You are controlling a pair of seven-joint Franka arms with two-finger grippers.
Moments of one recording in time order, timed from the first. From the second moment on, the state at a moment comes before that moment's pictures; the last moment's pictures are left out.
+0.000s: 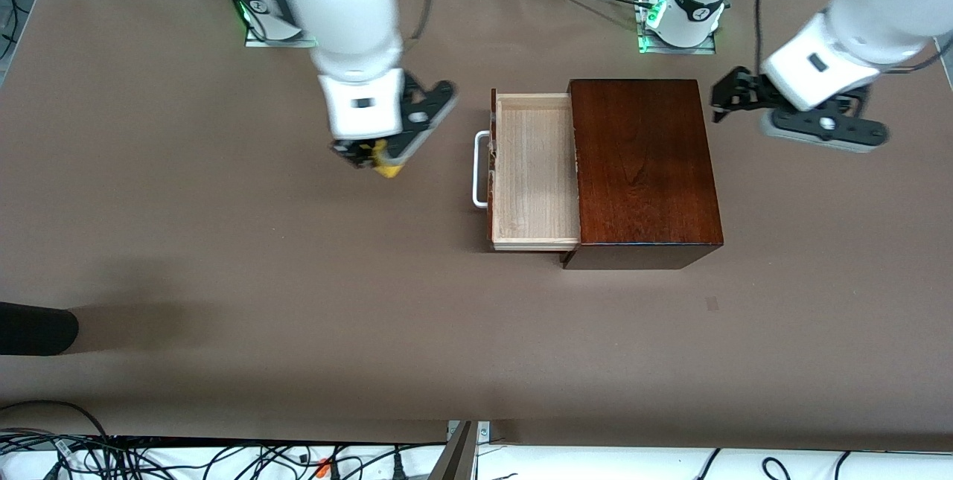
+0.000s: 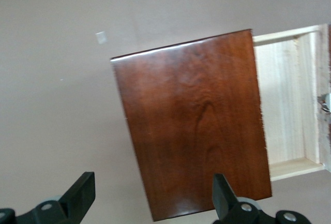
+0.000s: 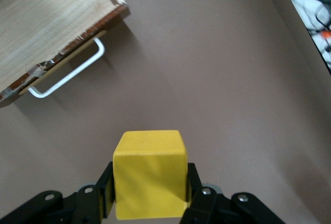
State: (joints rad) left arm -0.12 0.06 -0.15 -1.54 -0.02 1.52 -0.07; right arm 0.56 0.43 0.06 -1.11 -0.10 1.53 -0.29
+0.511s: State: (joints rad) left arm -0.18 0.13 -0.32 -1.49 -0.02 1.53 -0.22; right arm 0.52 0.29 -0.25 -1.35 0.05 1.56 -0.39
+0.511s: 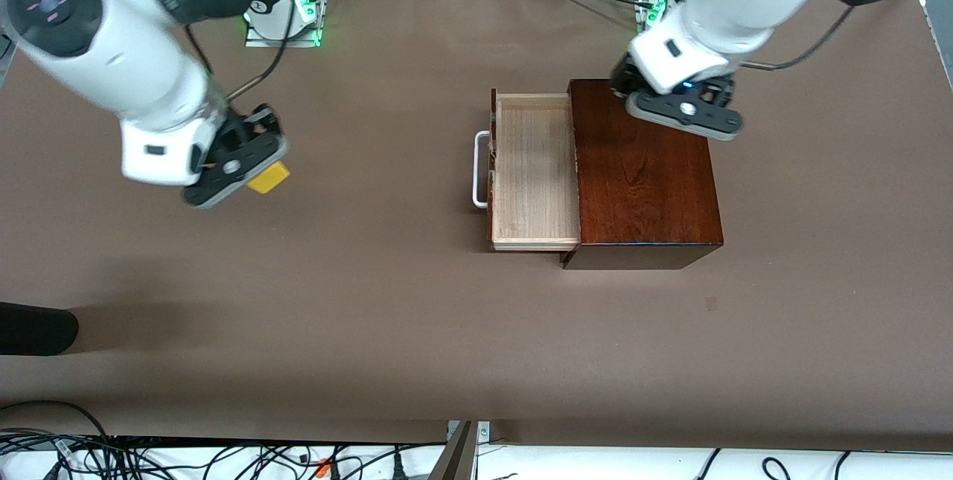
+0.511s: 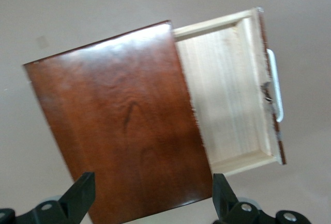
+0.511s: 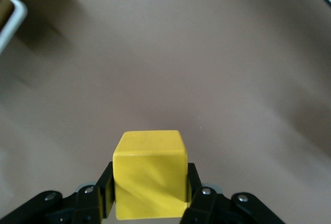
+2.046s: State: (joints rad) left arm -0.63 0.58 -0.32 -1.33 0.13 1.84 0.56; right arm 0.28 0.37 -0.18 -2.21 0.05 2.54 -0.09
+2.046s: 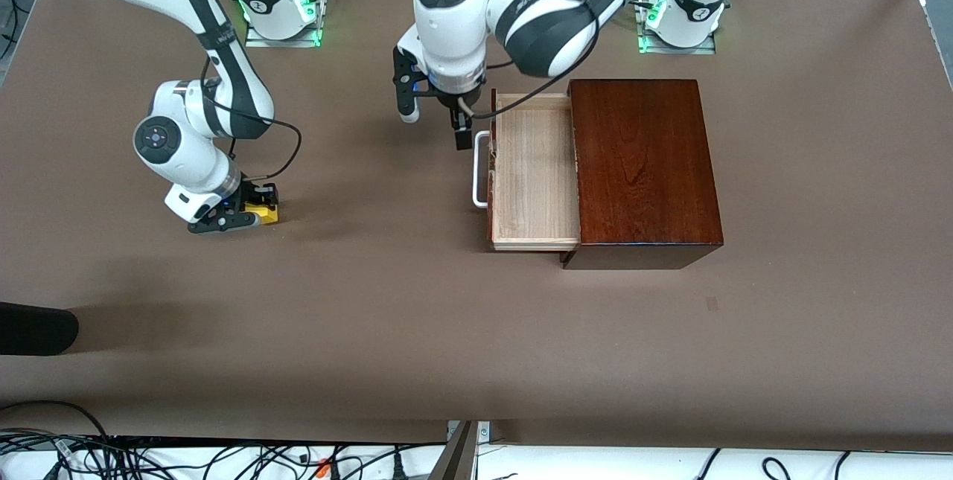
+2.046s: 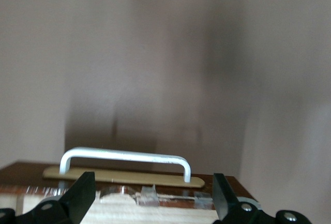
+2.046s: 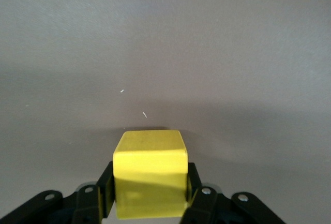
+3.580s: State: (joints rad) left arm -0.62 0.69 -0.30 -1.34 0.27 1.85 0.63; right arm 0.25 -0.02 -0.17 -1.91 0.05 1.93 -0.14
